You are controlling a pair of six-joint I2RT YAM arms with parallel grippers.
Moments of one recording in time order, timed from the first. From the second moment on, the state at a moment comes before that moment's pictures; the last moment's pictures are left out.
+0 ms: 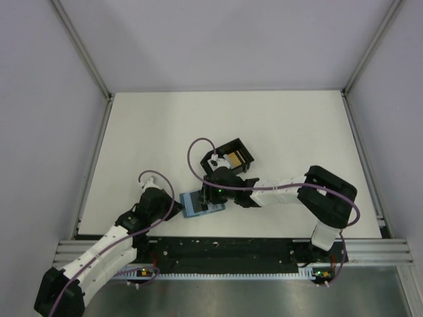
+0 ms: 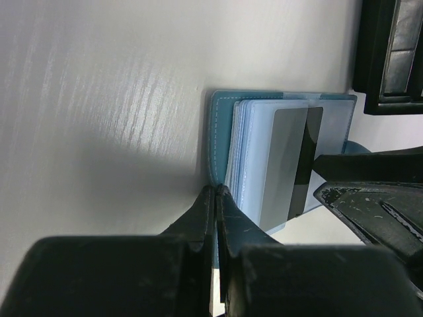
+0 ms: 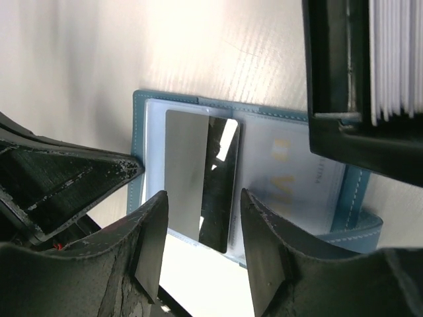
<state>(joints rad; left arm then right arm) -0.51 0.60 0.12 -0.25 0.01 -1.05 1.06 1.74 0.86 0.16 0.04 0.90</state>
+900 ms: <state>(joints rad) -0.51 0.60 0.12 -0.26 0.01 -1.04 1.10 1.83 1.00 0.07 -0.03 0.79</state>
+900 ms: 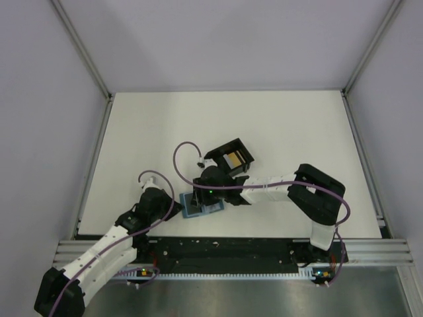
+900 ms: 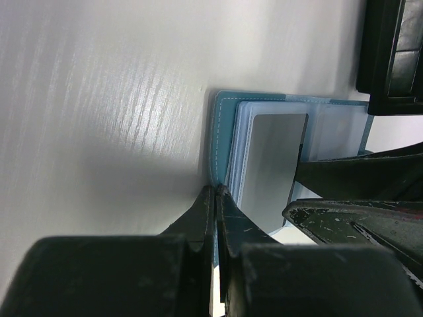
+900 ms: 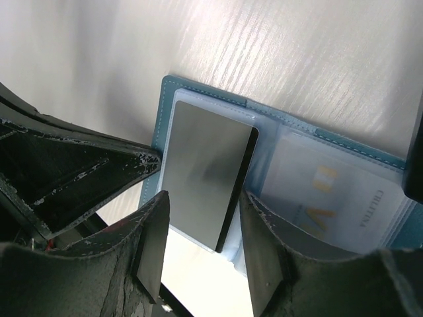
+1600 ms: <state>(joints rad) -0.51 0.61 0.20 -0.39 -0.03 -0.96 0.96 1.54 0.83 0.10 -0.06 0.61</state>
